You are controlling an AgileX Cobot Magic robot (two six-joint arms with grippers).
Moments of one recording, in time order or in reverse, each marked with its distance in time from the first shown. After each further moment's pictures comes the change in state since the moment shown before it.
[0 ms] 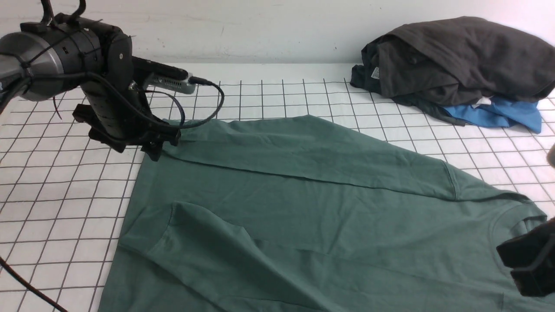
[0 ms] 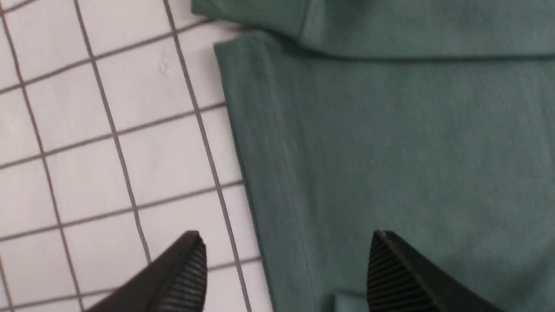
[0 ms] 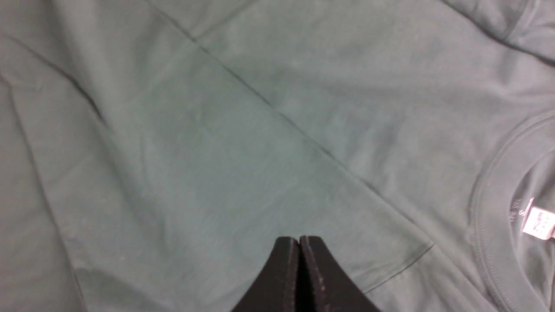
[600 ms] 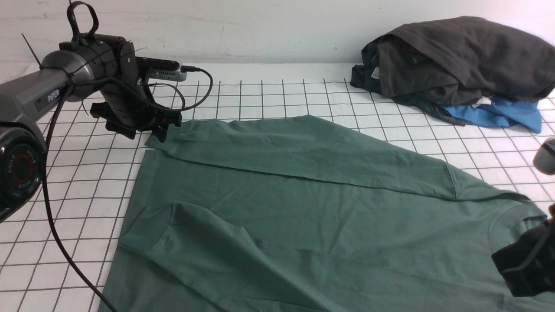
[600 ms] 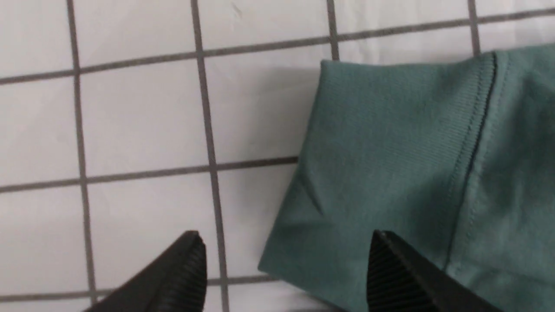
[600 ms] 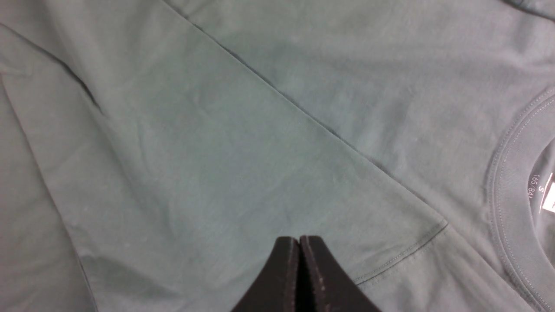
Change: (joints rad) right arm 0.000 0.041 -0.007 0.014 0.035 0.017; left arm 0.086 0.377 -0.411 -0.067 -0.049 -0.009
